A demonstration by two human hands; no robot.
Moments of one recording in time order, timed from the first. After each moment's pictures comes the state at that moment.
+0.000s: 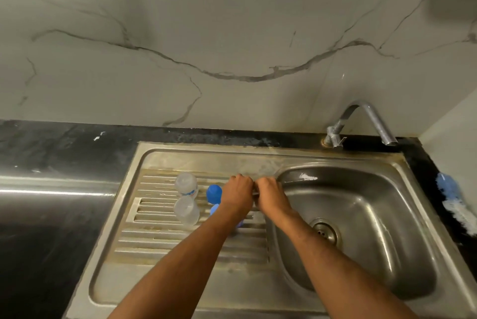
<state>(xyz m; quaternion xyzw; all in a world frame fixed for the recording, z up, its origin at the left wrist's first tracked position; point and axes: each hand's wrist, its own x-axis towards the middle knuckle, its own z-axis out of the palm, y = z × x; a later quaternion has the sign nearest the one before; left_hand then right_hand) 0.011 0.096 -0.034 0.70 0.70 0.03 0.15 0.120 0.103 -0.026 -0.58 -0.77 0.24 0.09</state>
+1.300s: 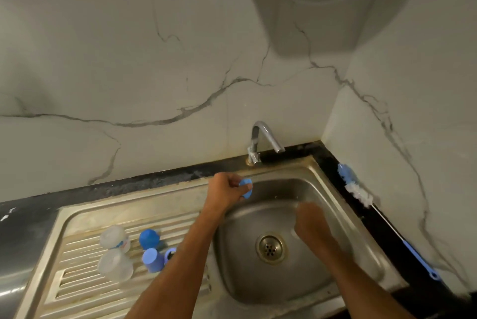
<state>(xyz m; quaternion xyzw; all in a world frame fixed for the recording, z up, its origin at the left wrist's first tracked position) 0.145 0.112 0.064 0.58 0.61 0.33 0.42 0.374 0.060 -0.002 -0.76 -0.64 0.11 0.05</state>
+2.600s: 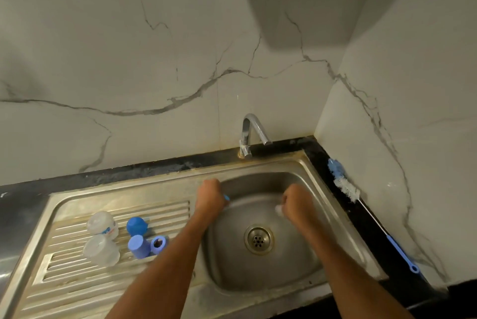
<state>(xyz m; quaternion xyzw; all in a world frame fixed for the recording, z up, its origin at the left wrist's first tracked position) 0.155 0.111 0.028 0.52 0.72 0.16 0.43 0.383 0.074 0.021 -0.79 -0.44 0.37 0.23</state>
